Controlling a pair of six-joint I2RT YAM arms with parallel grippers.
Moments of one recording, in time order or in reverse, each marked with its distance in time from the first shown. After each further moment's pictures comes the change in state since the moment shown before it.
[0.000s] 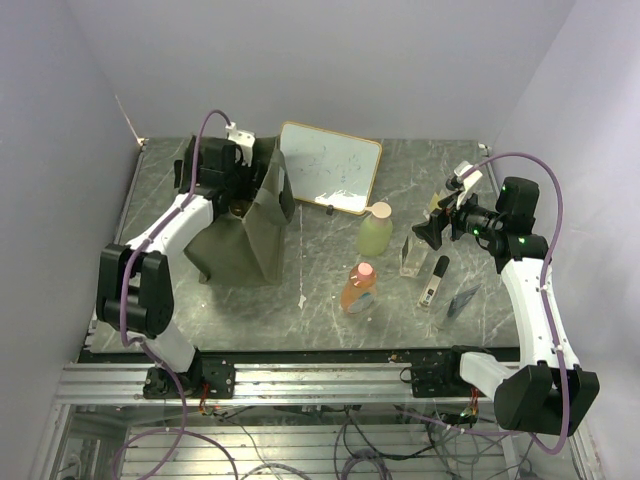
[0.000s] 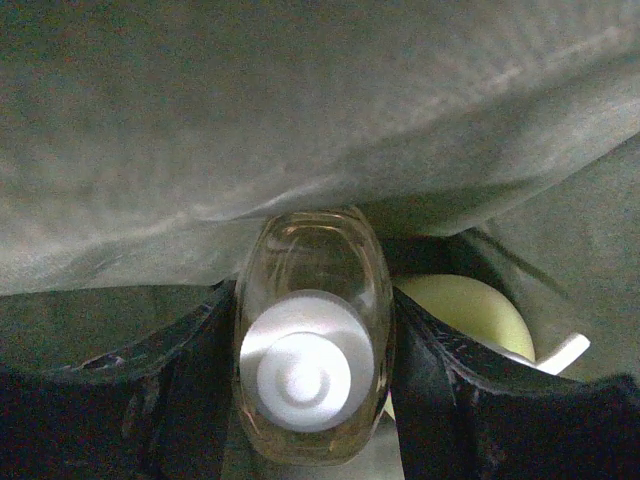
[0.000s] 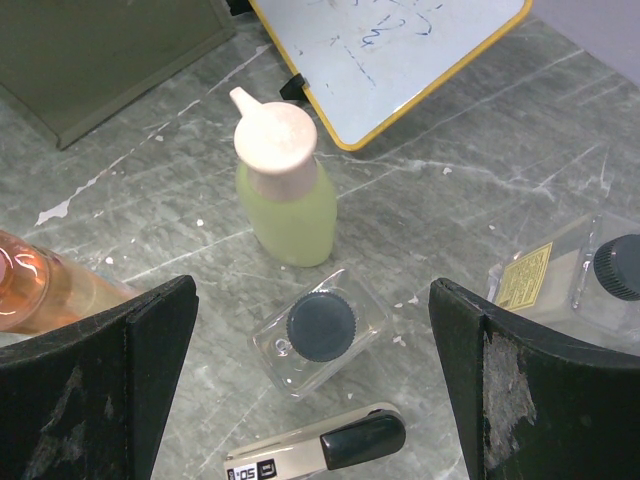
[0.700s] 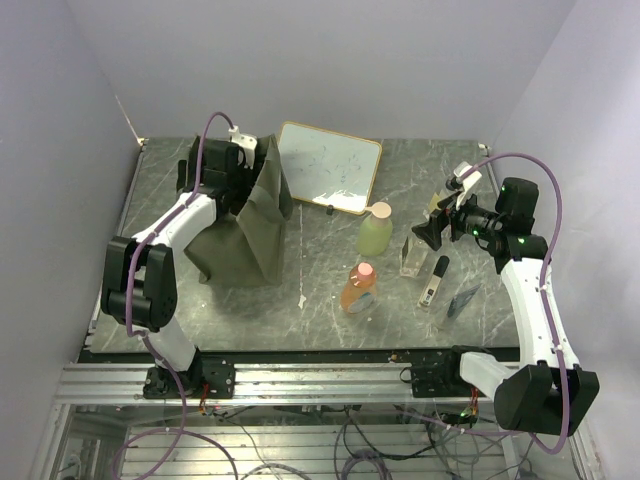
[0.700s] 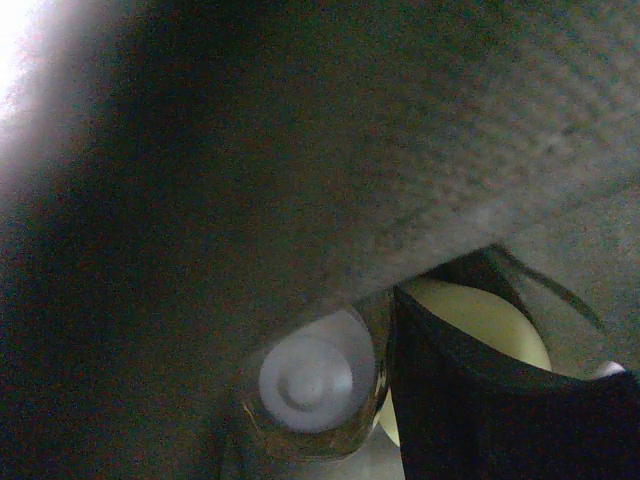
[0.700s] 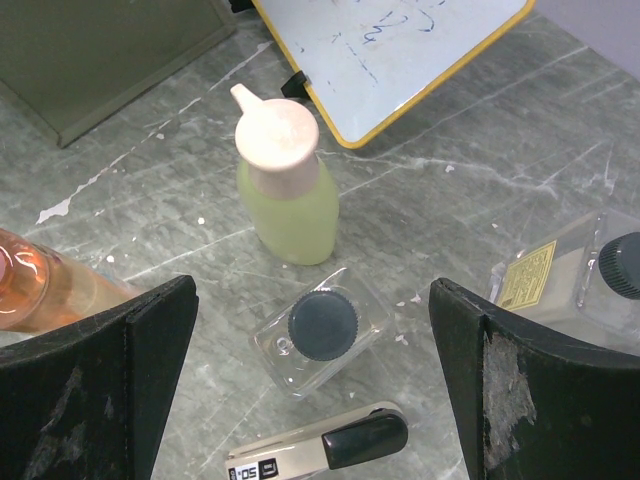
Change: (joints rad) left arm 0.000 0.050 0.002 0.014 0.017 -0.010; right arm 0.001 0.000 -0.006 0.000 0.000 -0.001
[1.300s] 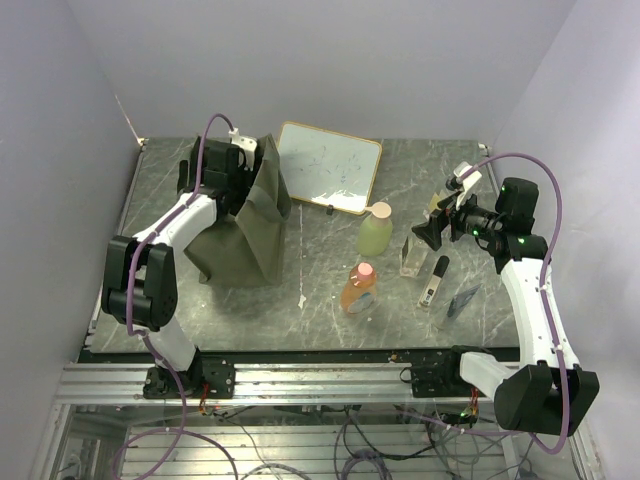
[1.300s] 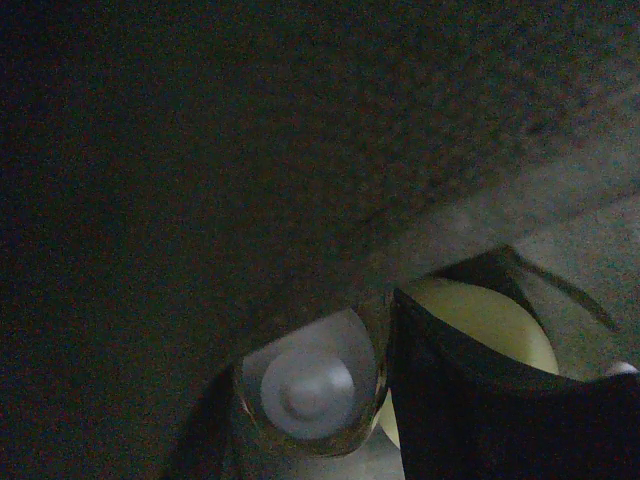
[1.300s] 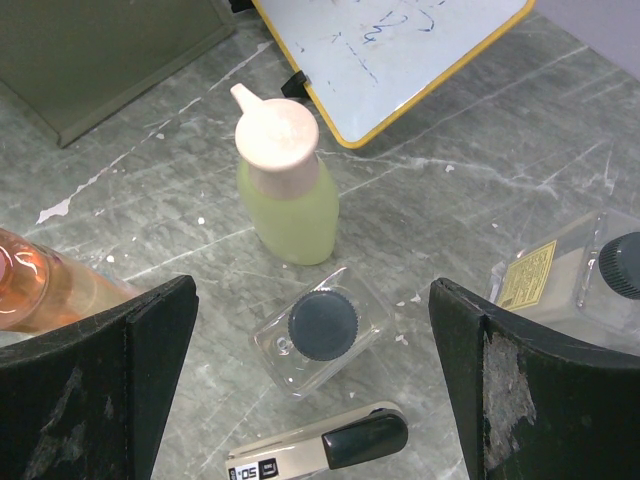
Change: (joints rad) left arm 0.000 0.005 -0.007 -0.010 0.001 -0.013; right arm 0.000 0.000 0.000 0.000 0.000 0.000
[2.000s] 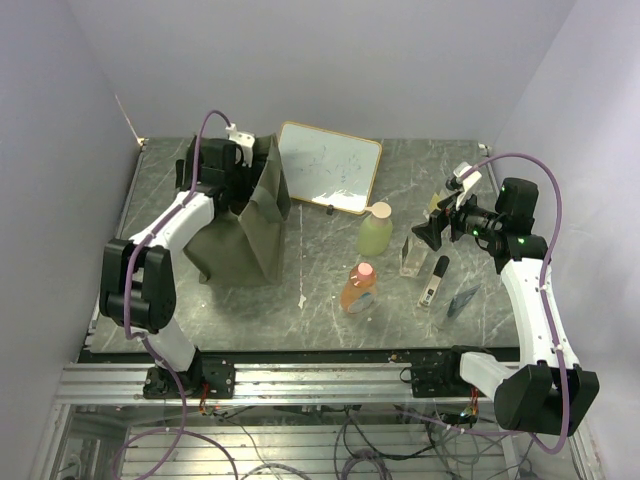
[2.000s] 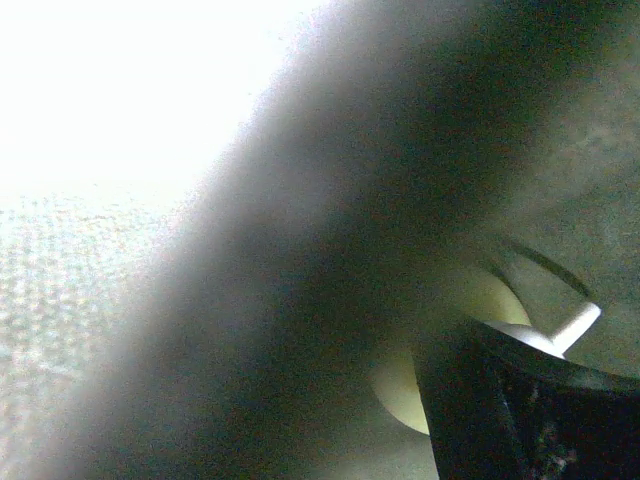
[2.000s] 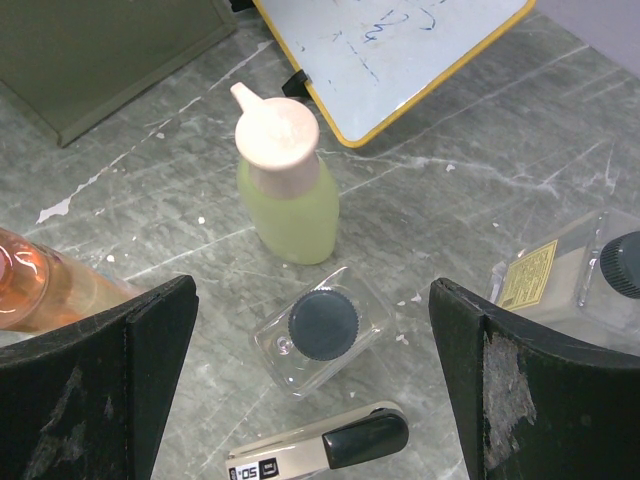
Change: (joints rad) left arm 0.010 -0.015 0.021 -0.019 0.026 -0.008; right arm 0.000 0.000 -0.002 0.000 0.000 0.000
